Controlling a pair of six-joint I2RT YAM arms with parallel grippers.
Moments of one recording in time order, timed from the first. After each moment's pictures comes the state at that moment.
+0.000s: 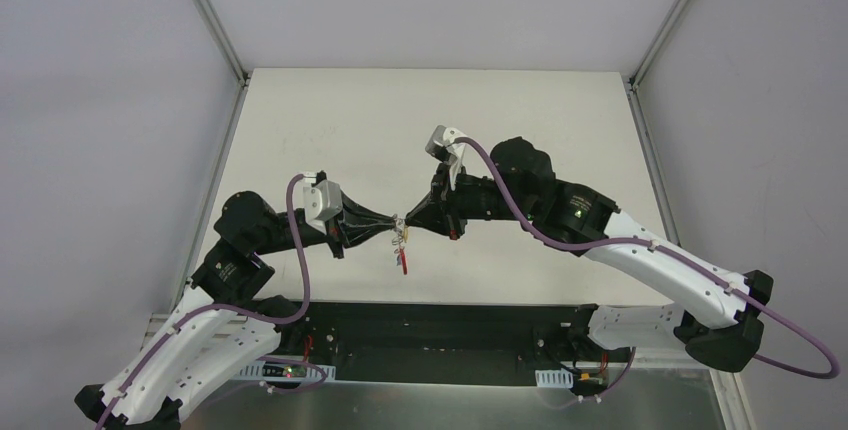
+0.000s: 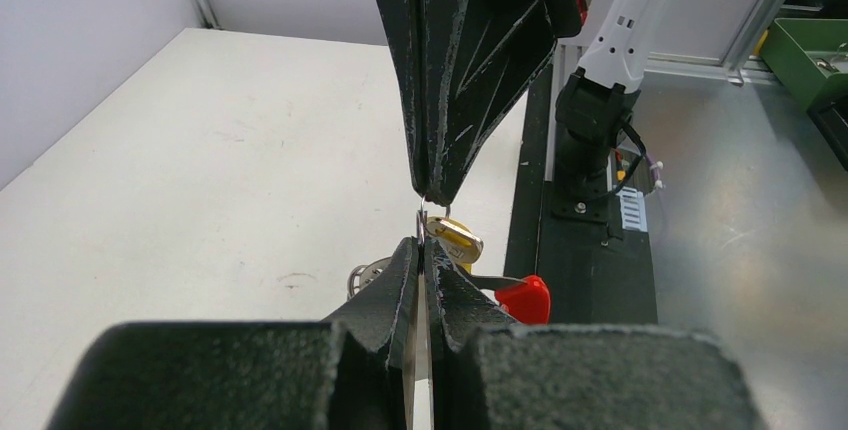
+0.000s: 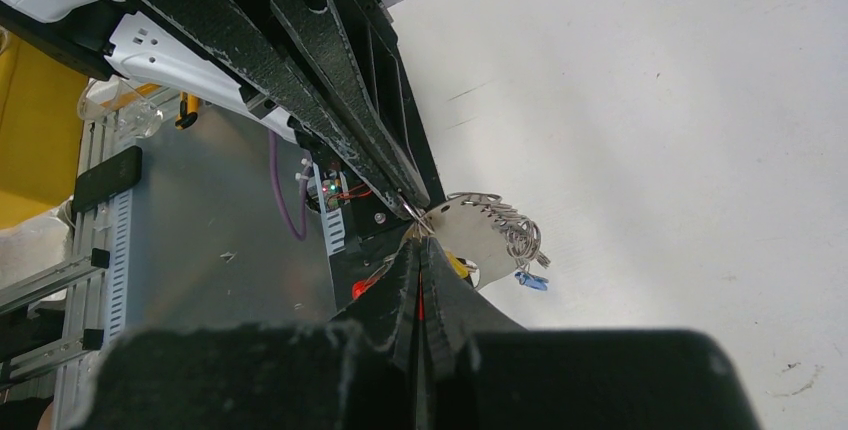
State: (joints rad) left arm -0.63 0.56 0.75 -0.11 0.69 -0.04; right arm 1.07 1.17 1.30 -0.43 -0.35 0.23
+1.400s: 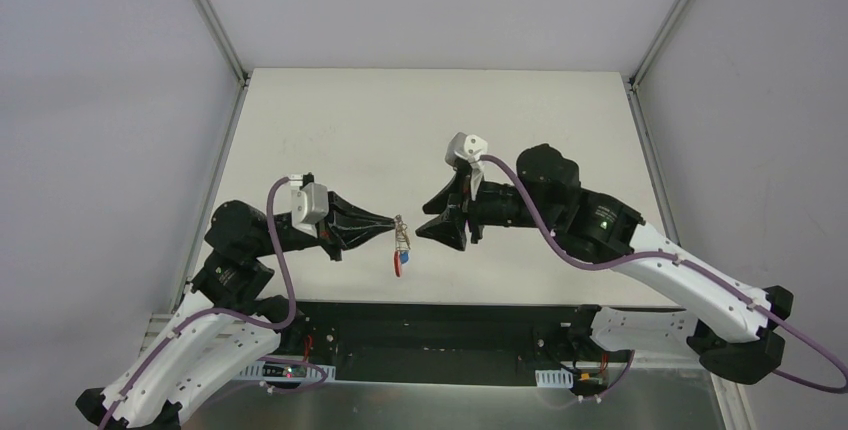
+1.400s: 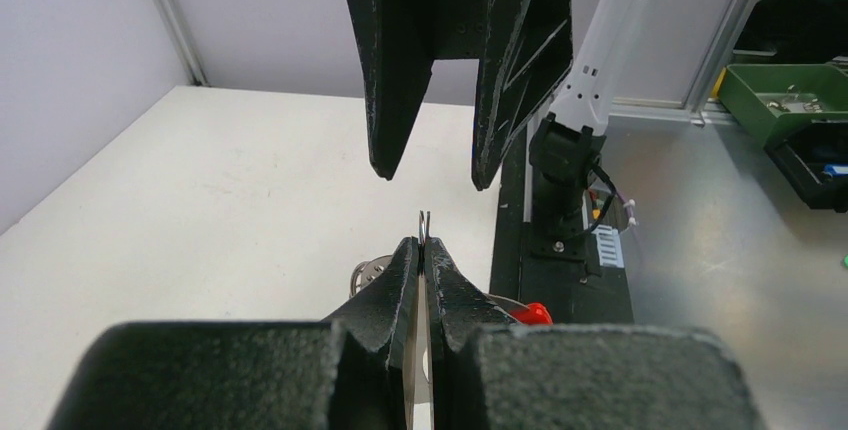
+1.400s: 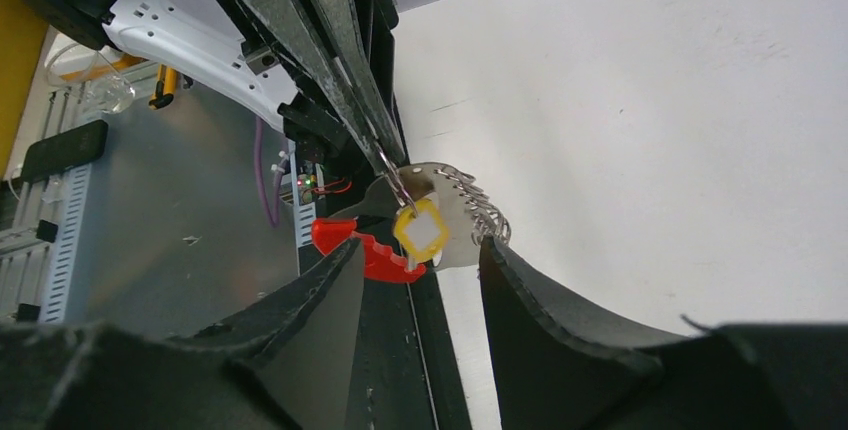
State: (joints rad) left arm -0.63 0.52 0.72 0.02 0.73 -0.12; right arm 1.07 1.08 1.26 -0.44 -0.35 0.12
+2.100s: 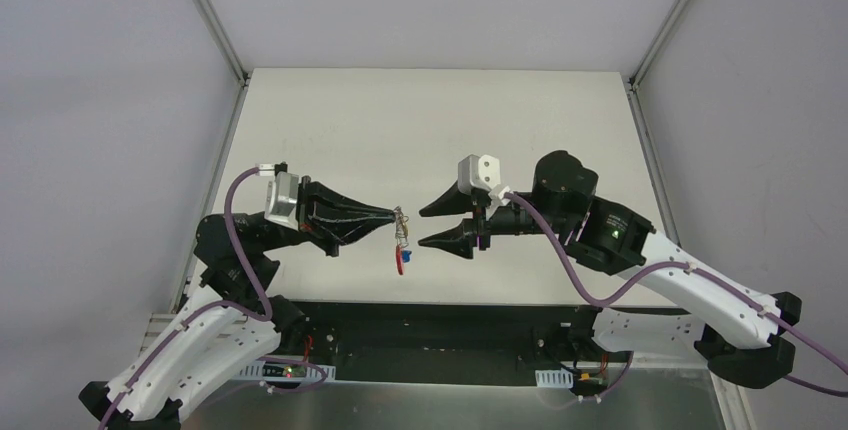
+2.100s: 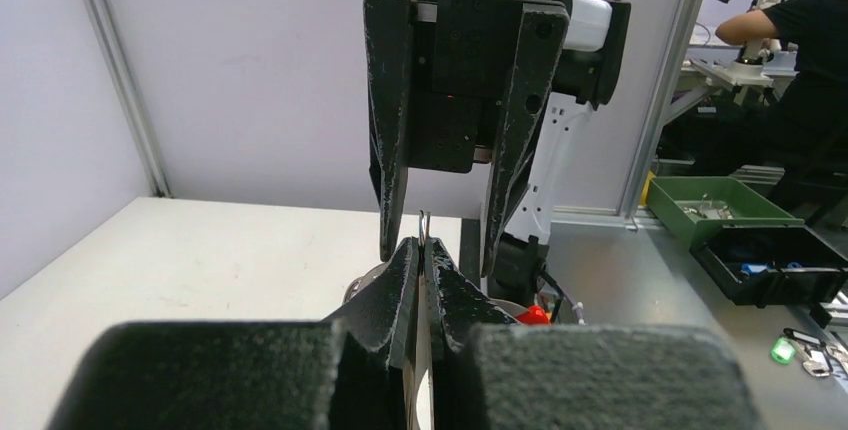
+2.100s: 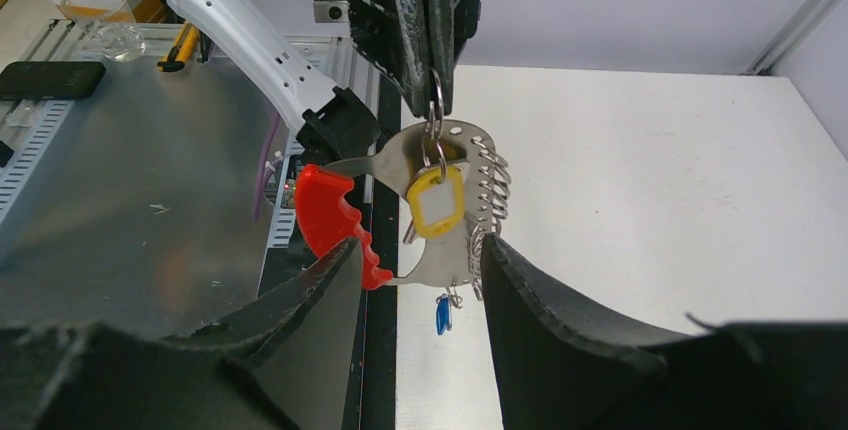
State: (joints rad) left arm -0.63 0.55 0.69 0.43 0.75 -0.43; right arm 1.09 1.00 1.21 -0.34 -0.47 -0.12
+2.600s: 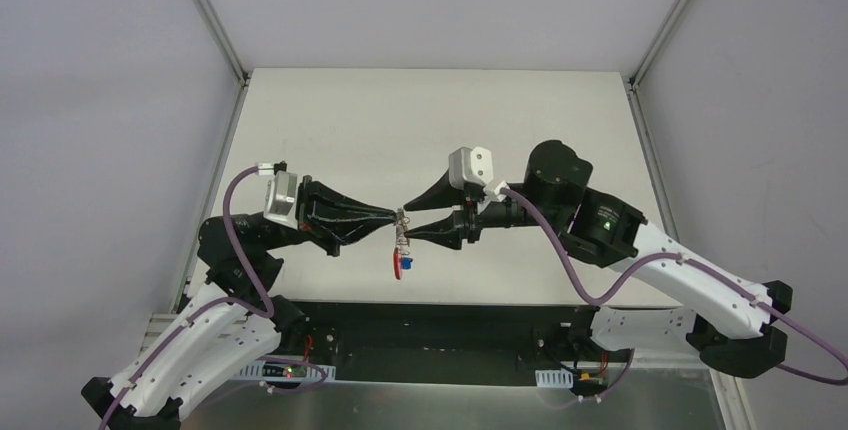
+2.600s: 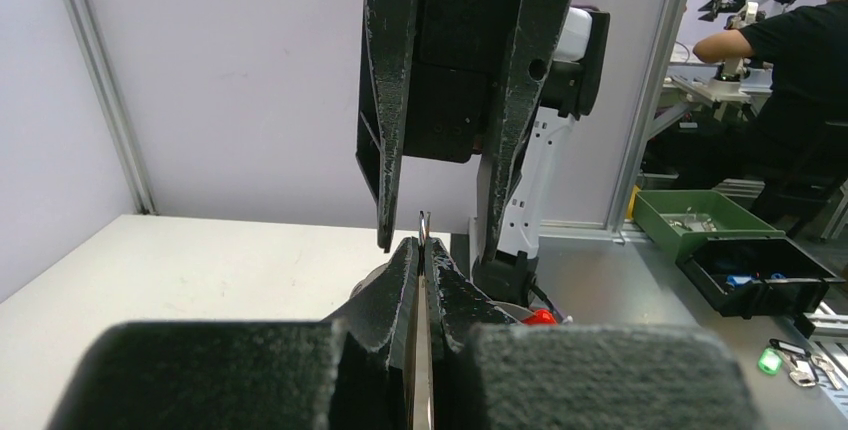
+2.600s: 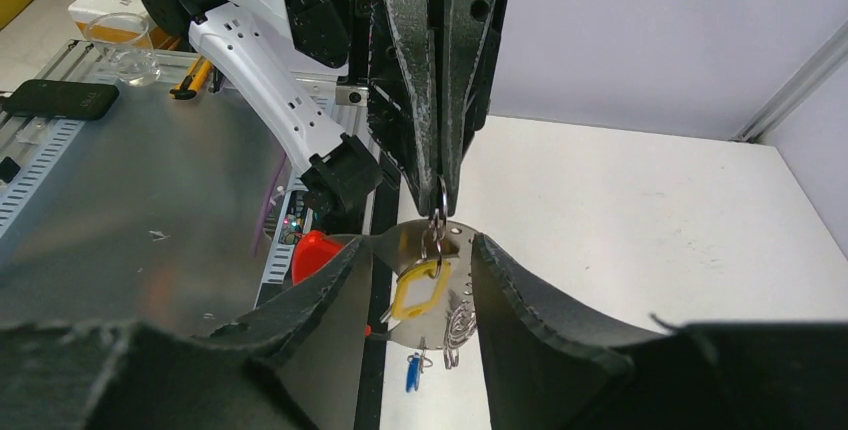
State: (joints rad) left arm -0.63 0.57 0.66 0.54 0.75 -0.49; right arm 1.12 1.08 1.31 -0.29 -0.51 -0.15
